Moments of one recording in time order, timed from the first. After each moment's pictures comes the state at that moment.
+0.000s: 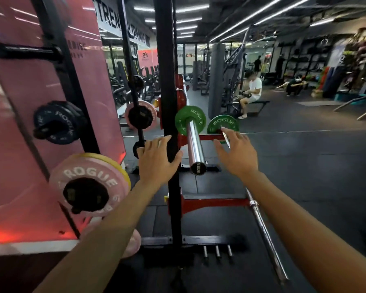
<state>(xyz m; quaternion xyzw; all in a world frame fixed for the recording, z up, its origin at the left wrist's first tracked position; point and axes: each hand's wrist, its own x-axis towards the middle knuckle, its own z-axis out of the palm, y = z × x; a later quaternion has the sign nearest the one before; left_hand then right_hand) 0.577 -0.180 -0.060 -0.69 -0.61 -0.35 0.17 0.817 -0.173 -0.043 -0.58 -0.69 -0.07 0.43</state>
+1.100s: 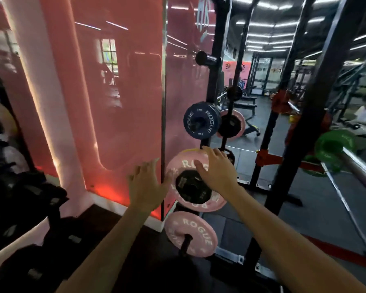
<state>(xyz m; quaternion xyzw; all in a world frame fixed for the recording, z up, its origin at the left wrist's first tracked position) 0.133 -0.370 -0.105 -0.49 -0.78 -0.36 0.15 0.312 -0.240 -0.069 -0.39 -0.85 -0.03 0.35</state>
